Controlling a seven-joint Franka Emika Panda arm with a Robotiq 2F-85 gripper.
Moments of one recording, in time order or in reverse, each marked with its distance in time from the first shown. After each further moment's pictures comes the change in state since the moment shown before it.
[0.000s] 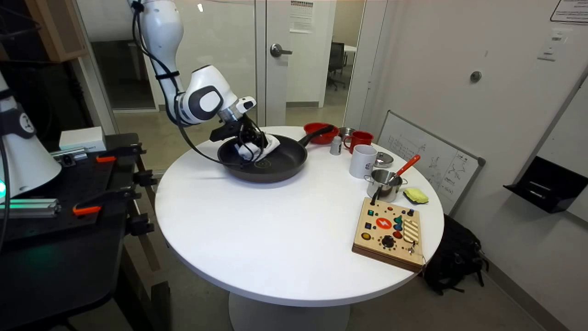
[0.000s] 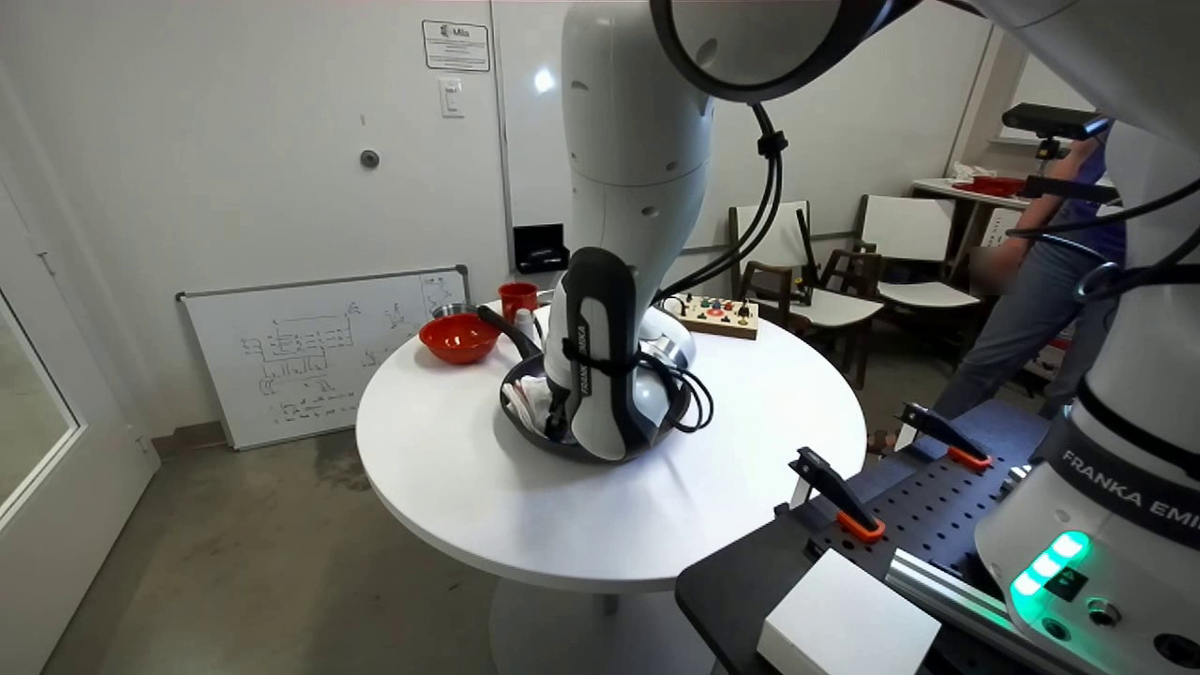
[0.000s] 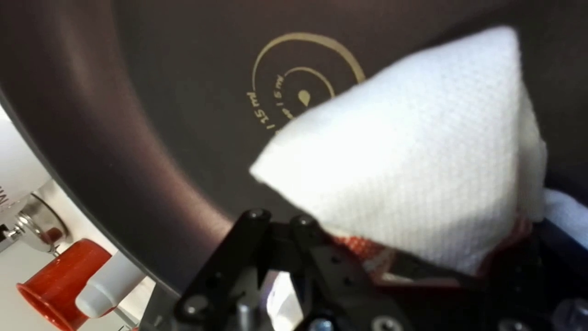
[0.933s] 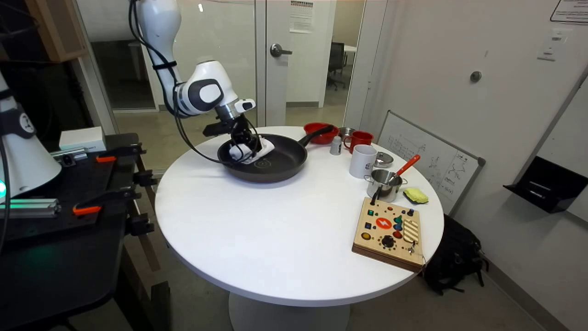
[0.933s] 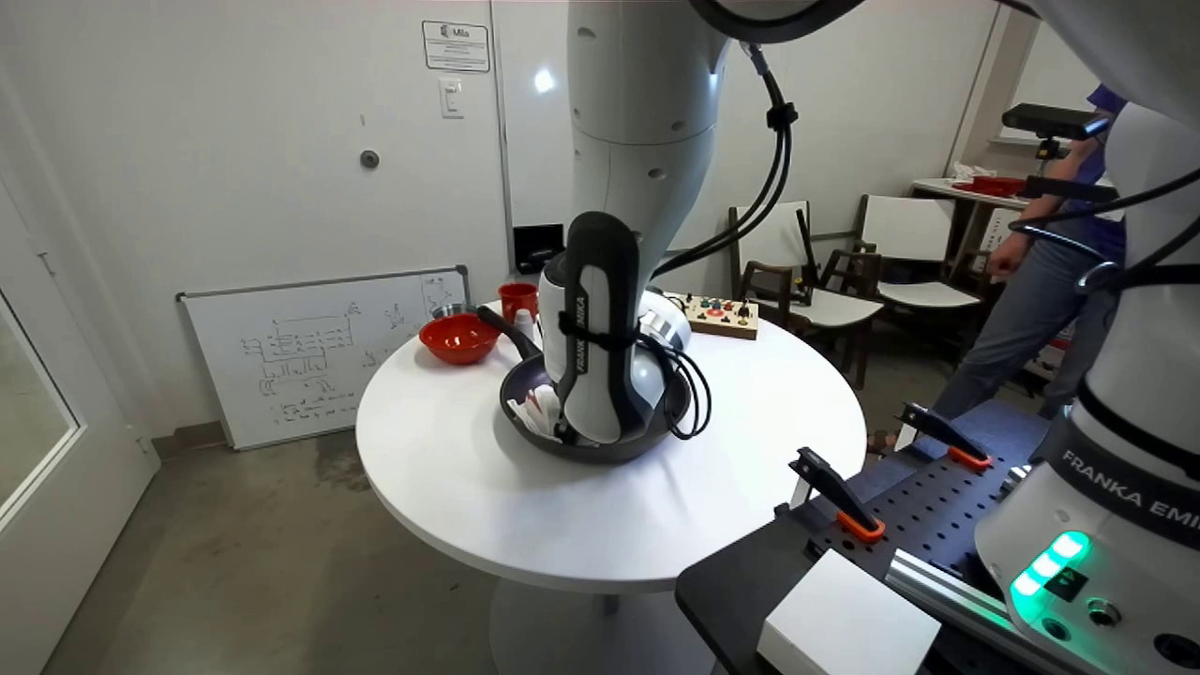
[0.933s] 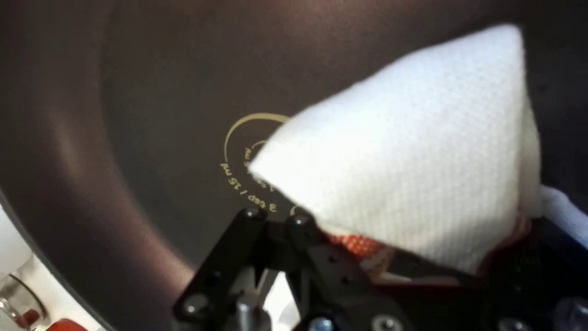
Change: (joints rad) arm -0.007 -0.080 0.011 -0.029 -0.055 -0.213 0.075
